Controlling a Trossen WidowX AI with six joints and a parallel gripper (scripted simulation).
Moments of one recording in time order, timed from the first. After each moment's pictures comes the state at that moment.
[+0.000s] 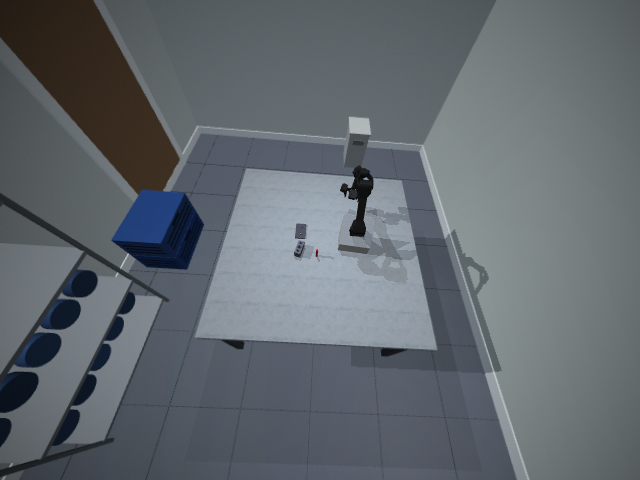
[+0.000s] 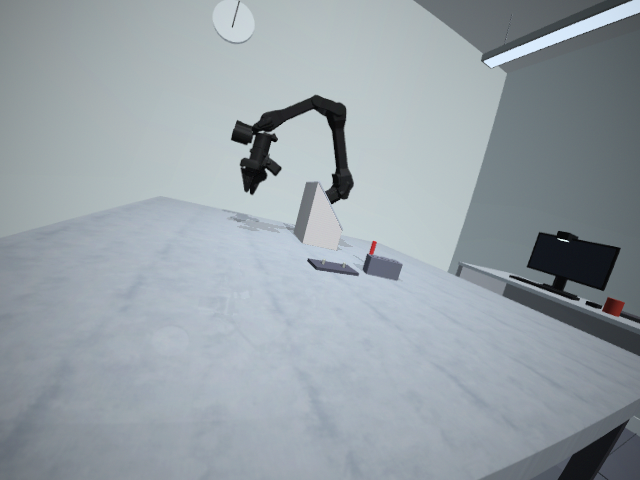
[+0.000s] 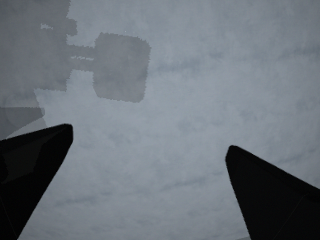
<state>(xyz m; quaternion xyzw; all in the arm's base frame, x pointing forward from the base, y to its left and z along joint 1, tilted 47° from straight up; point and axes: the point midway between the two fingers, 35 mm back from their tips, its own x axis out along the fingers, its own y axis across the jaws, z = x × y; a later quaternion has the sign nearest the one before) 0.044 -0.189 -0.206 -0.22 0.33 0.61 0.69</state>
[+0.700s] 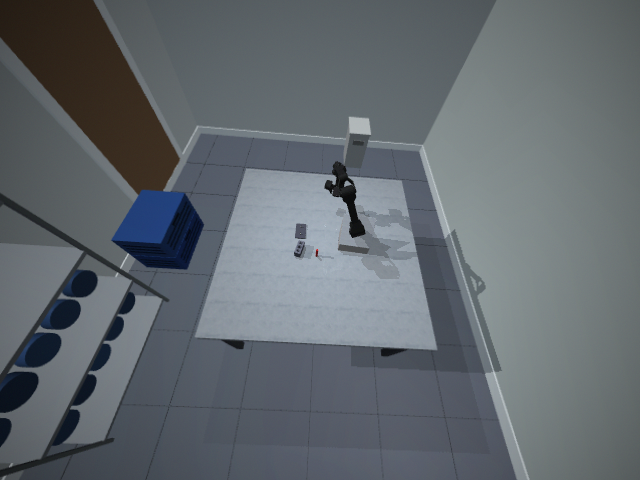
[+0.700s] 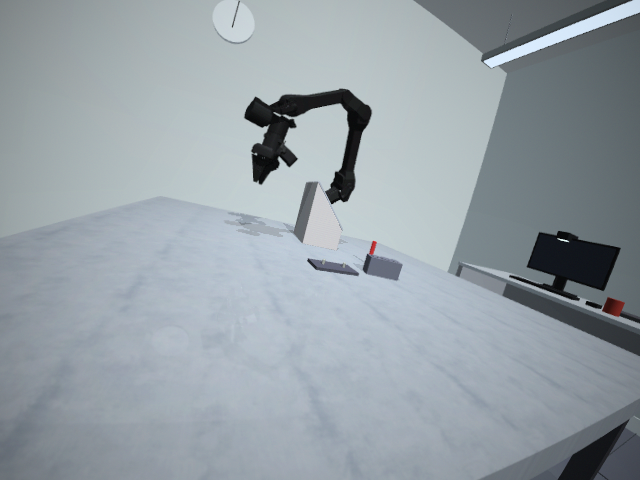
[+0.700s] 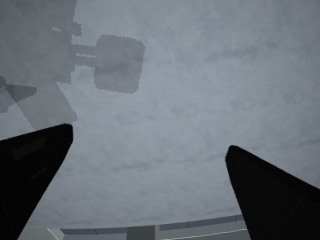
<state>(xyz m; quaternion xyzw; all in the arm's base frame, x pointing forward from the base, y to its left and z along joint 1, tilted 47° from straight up) 0.151 -0.197 -0.162 -0.25 0.36 0.62 0.65</state>
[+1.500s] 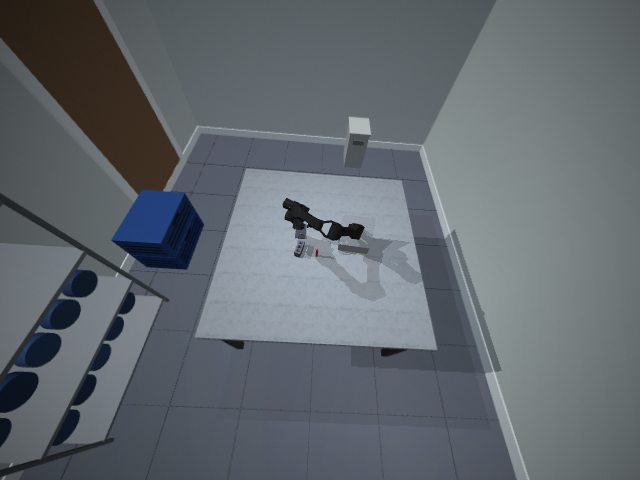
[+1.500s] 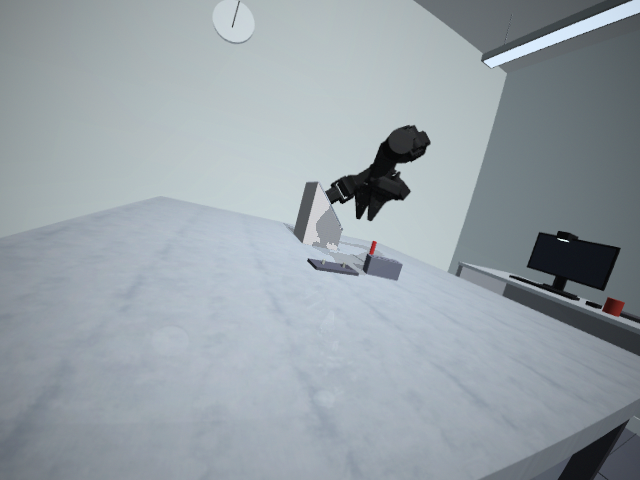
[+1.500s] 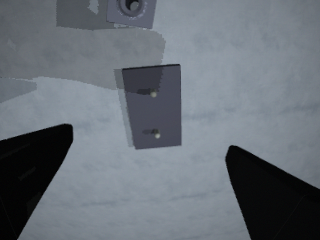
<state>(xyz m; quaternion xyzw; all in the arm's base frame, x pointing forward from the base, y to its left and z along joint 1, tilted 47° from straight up) 0.351 0.023 0.023 -0.27 0.32 0.62 0.66</state>
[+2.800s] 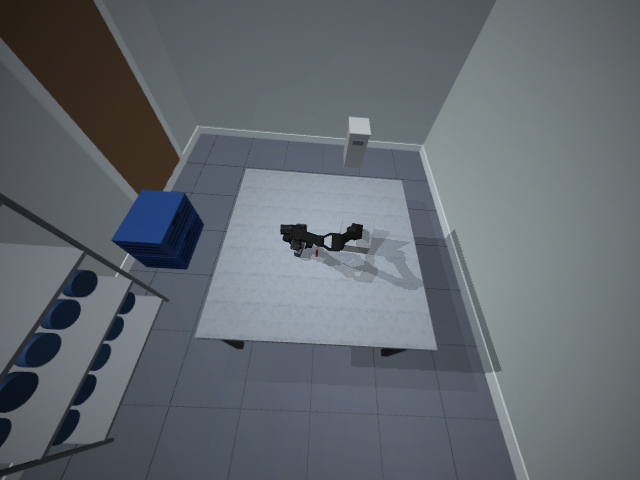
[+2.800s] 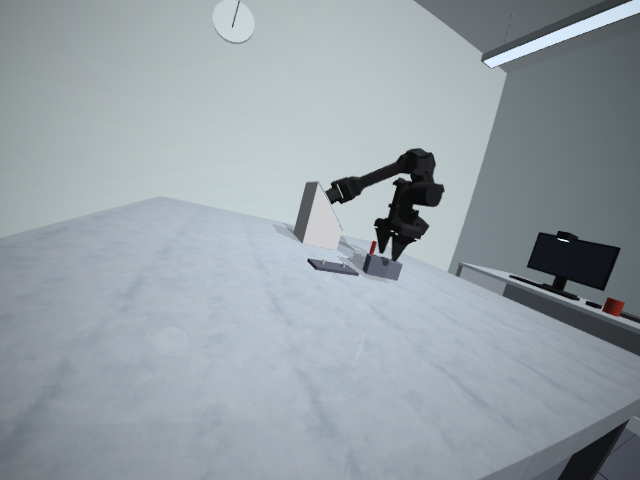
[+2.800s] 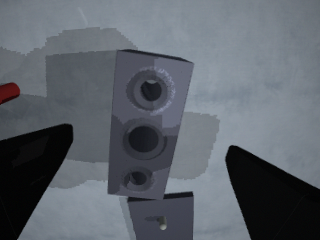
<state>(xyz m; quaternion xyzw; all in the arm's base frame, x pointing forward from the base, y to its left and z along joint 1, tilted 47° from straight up) 0.340 0.154 0.043 -0.22 0.29 0.65 0.67</state>
